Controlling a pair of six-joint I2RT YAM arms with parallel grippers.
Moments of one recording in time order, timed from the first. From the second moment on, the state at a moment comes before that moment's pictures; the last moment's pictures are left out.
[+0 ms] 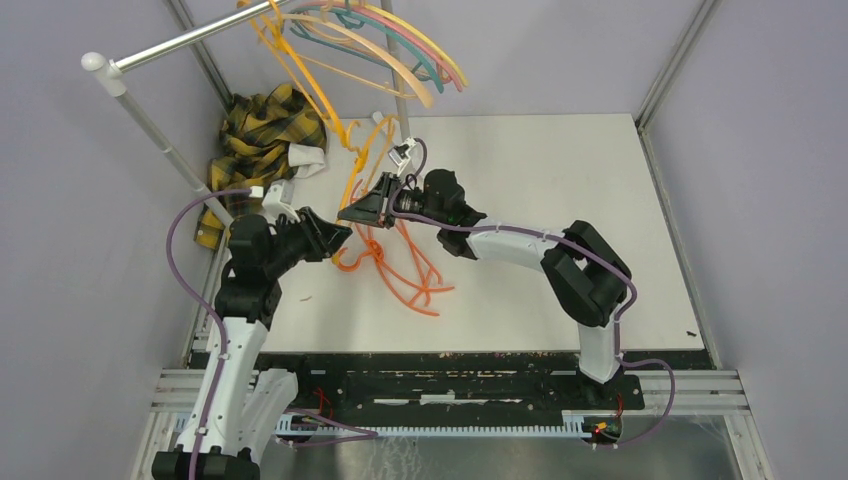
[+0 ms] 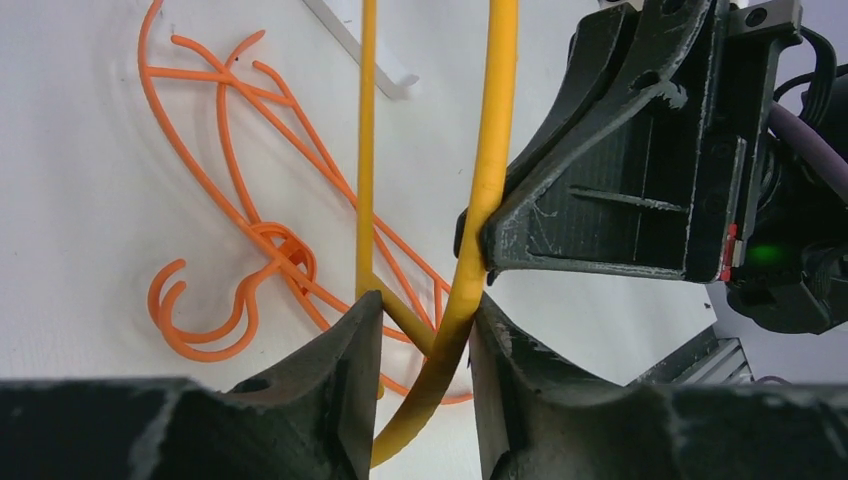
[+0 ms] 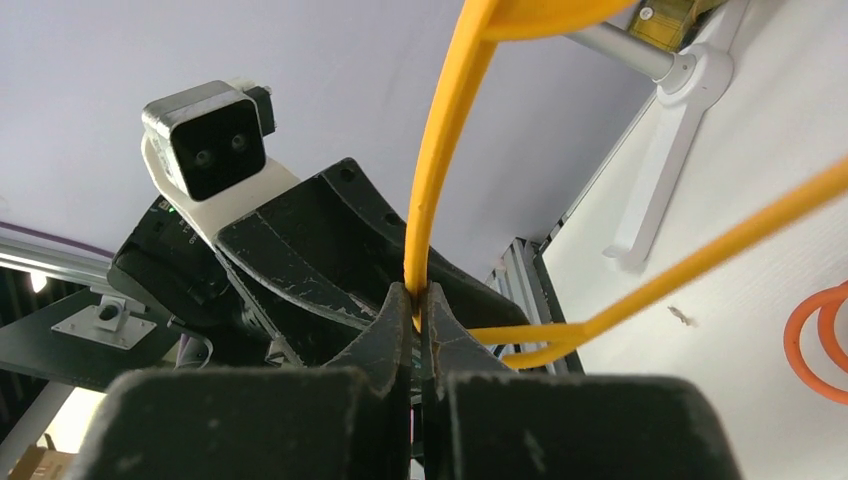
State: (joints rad) left arm -0.02 0.73 0.68 -0.28 0.48 -0.45; right arm 0.84 1.94 1.32 0.72 -0.53 1.20
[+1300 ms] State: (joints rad) left arm -0.03 0.77 0.97 -0.59 -0.13 -0.39; right arm 0.80 1.67 1.20 -0.23 -0.11 0.52
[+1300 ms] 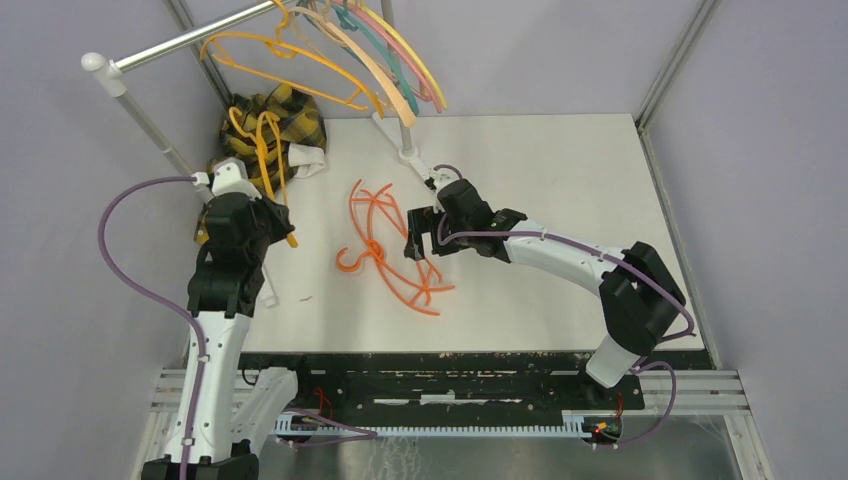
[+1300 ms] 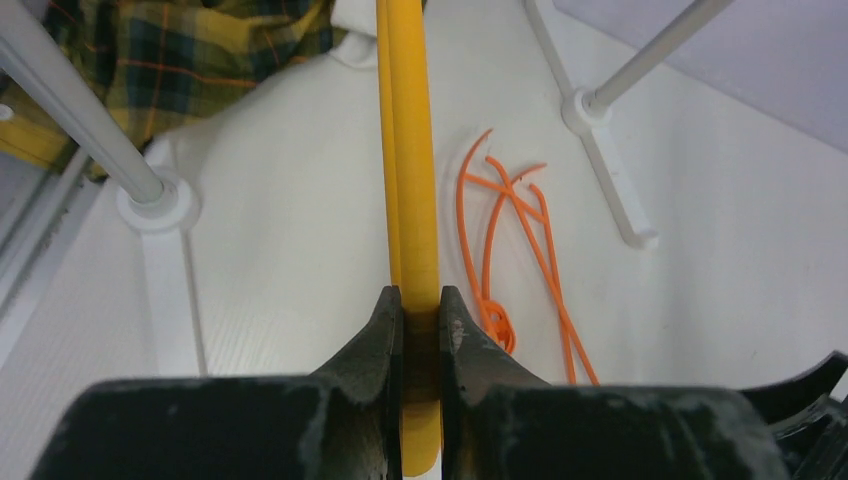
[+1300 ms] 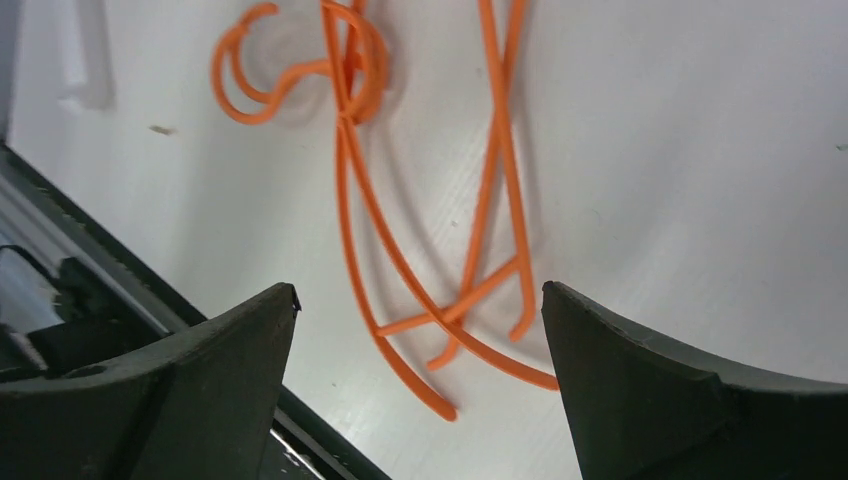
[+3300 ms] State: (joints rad) left arm -0.07 0.97 1.27 -0.35 -0.31 -0.25; right arm 0.79 1.82 1.19 -0.34 -0.08 0.40
